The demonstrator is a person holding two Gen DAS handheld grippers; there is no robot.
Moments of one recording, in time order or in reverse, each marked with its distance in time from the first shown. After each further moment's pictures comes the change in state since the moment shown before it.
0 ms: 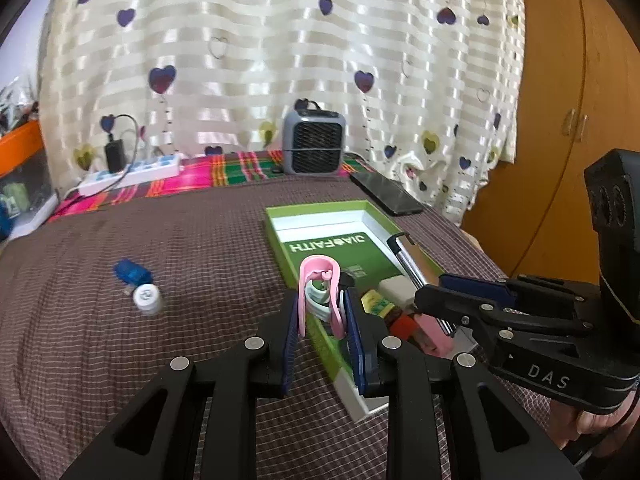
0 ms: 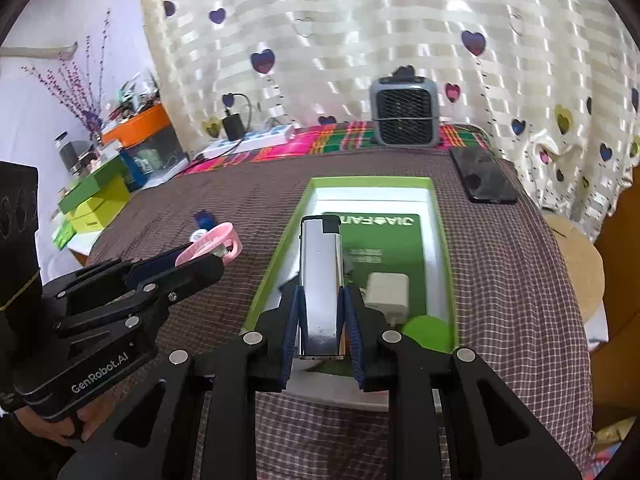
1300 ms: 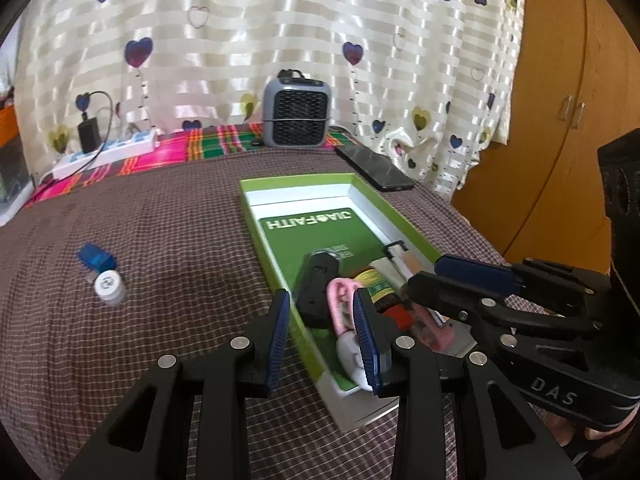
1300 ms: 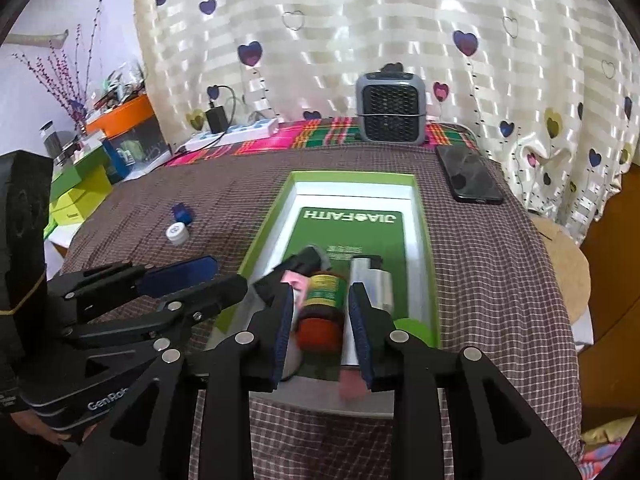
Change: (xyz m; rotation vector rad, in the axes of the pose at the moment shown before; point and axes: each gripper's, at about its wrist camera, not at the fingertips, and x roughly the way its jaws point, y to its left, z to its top) left arm 0.029 0.001 -0.003 -0.010 0.082 -0.041; right arm 0.009 0.004 0.000 -0.035 0.012 -0.060
